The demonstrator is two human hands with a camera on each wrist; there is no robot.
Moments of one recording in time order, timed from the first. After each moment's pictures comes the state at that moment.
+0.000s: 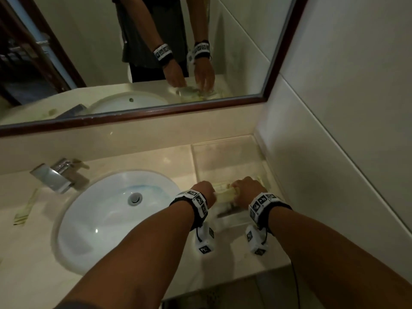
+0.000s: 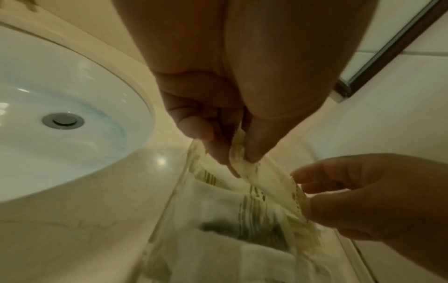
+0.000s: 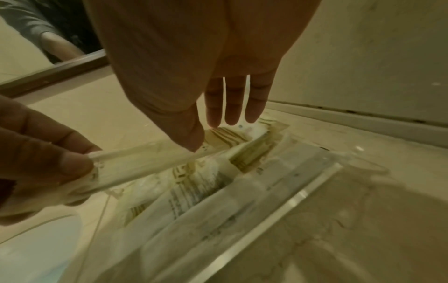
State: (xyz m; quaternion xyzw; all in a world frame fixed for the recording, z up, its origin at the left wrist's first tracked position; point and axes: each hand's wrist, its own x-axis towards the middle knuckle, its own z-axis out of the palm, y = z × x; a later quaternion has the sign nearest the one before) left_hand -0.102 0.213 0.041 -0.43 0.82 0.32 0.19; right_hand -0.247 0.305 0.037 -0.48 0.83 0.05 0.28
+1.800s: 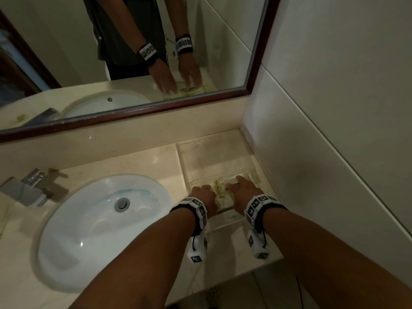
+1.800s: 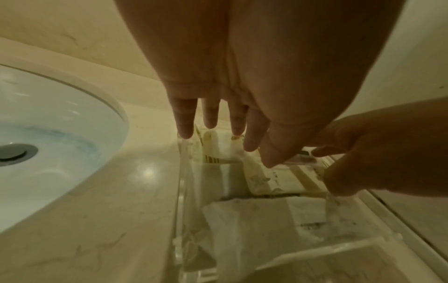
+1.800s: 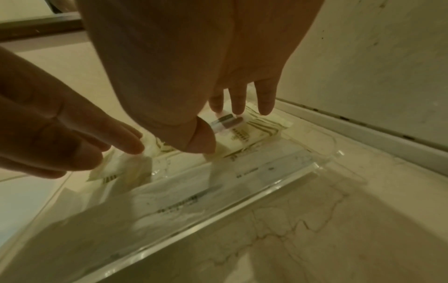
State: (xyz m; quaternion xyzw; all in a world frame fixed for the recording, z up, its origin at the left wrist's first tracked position) left_hand -0.128 0.233 0.014 -0.31 0.89 0.18 0.28; right_hand -0.263 0.332 0.019 -0.48 0.82 0.12 0.29
